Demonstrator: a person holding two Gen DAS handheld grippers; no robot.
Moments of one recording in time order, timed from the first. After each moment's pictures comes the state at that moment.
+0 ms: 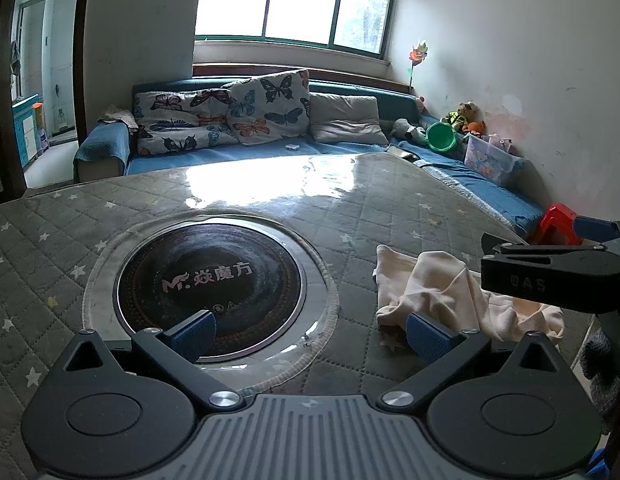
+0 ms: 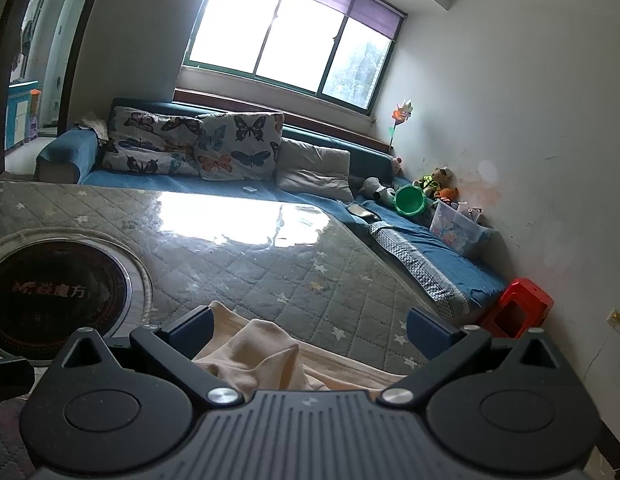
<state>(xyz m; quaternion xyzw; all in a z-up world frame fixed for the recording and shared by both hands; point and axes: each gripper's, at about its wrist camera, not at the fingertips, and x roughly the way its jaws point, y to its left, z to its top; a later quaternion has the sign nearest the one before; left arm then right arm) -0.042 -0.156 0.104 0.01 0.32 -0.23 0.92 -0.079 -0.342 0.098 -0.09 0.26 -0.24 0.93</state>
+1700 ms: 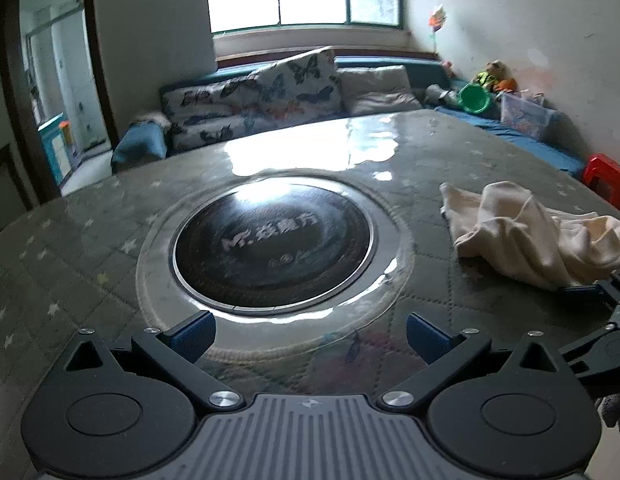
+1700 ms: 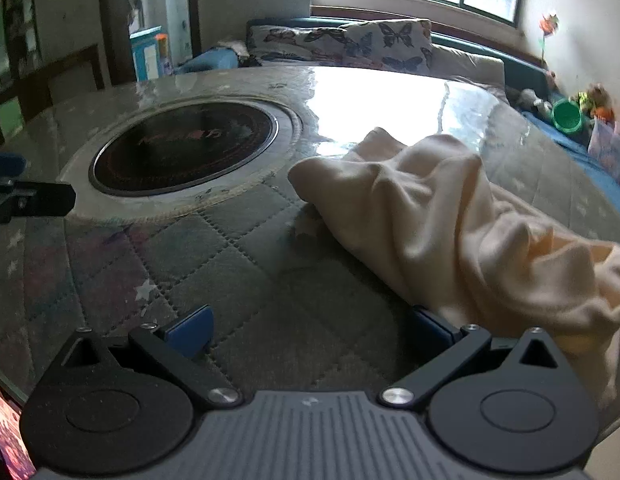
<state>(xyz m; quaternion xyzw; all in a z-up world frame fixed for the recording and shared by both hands) -0.054 -0.132 0.057 0.09 0.32 -0.17 0.93 -0.108 -0.354 -0.009 -0.01 0.39 0.01 0.92</state>
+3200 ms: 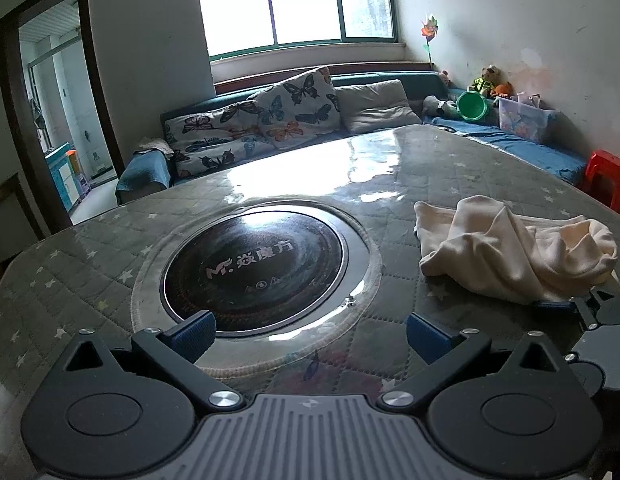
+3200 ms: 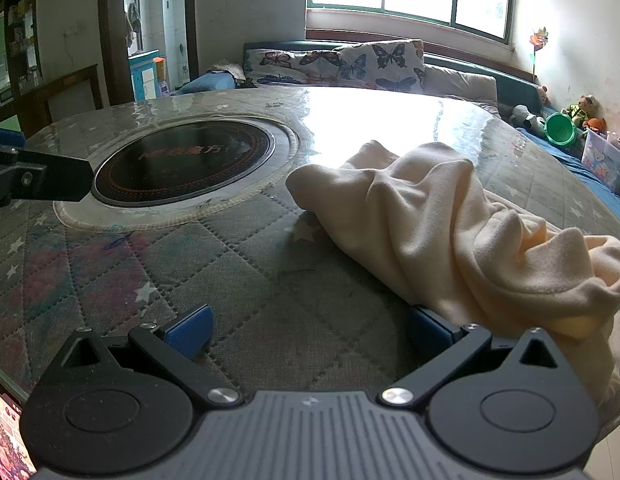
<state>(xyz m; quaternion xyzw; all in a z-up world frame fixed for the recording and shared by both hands) -0.080 -0.171 0.076 0.12 0.30 -0.16 0.93 -0.116 -0.352 -0.017 -0.01 0.36 0.00 0.93</state>
